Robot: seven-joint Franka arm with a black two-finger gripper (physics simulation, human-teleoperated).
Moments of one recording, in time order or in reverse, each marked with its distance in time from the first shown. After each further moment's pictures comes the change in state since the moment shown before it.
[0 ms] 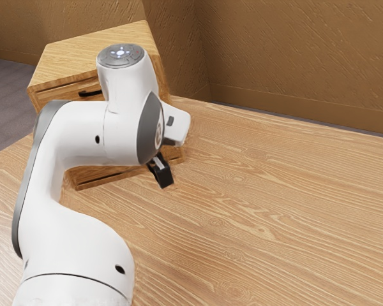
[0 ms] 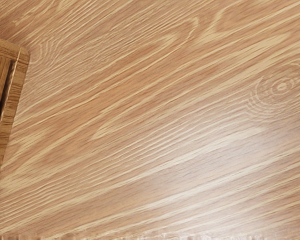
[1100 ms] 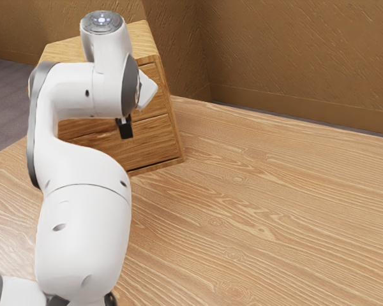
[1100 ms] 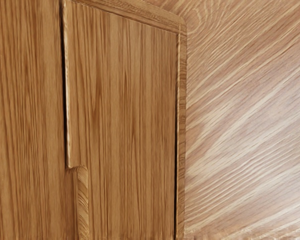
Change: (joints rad) arm 0.466 0.030 -0.144 0.343 0.016 0.089 0.391
